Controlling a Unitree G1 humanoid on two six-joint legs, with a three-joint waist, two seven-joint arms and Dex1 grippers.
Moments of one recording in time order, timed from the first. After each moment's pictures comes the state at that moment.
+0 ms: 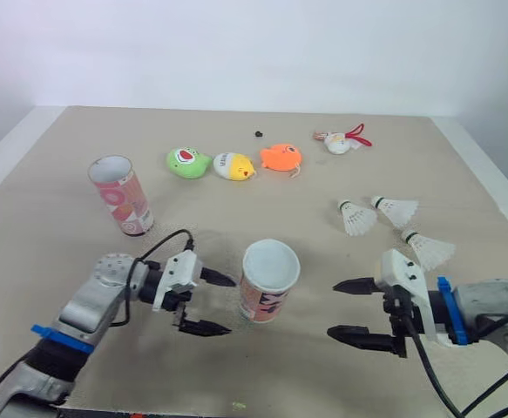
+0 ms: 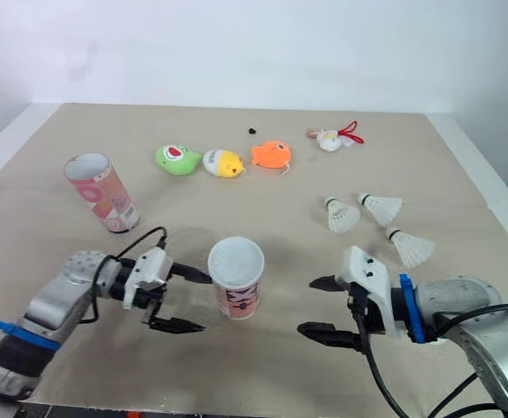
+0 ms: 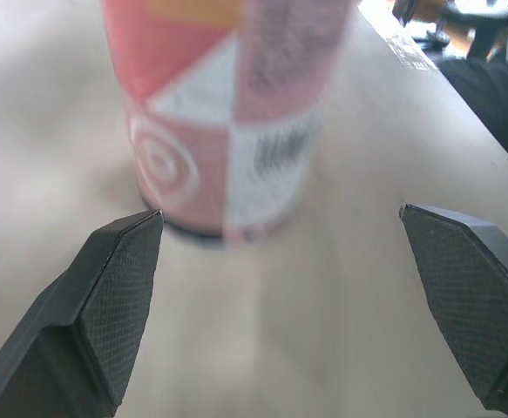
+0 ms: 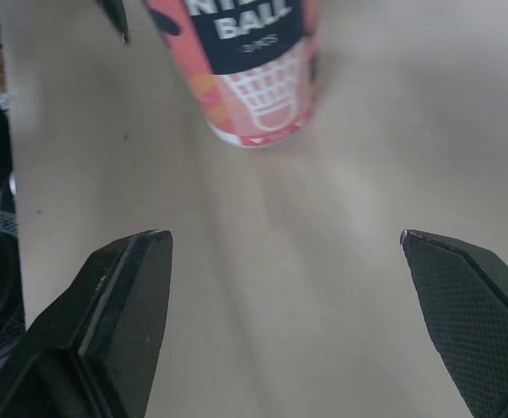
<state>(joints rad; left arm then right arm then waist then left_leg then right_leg) -0.30 0.69 -0.19 -0.09 -0.39 0.21 -1.39 0.02 -0.98 -0.14 -0.62 0.59 0.78 1.05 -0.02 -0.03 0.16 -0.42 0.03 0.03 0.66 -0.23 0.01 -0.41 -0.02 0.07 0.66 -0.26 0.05</state>
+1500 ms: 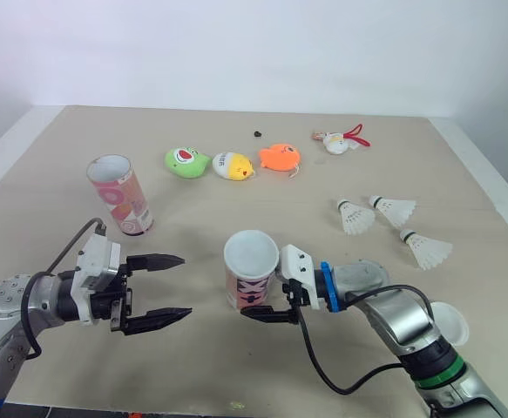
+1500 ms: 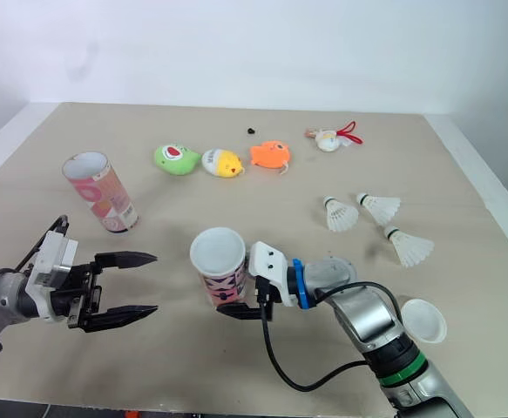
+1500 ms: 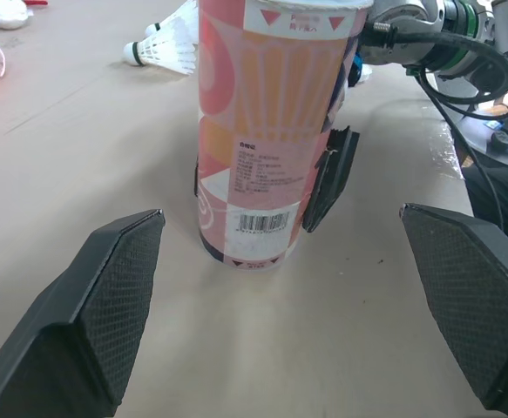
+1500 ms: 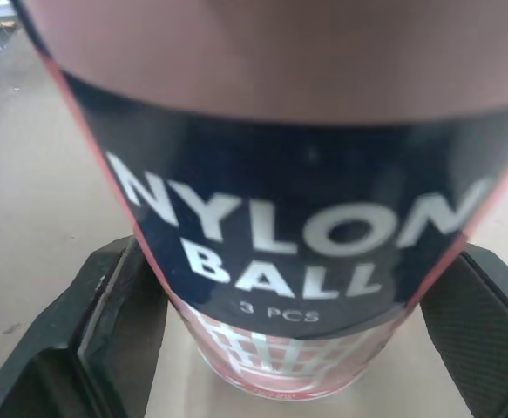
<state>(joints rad) 0.06 0.81 0.24 -0.46 -0.75 0.41 -1.19 -0.36 -0.52 0.37 -0.21 0.25 0.35 1.03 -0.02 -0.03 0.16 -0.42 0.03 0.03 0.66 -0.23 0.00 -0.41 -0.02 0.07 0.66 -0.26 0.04</state>
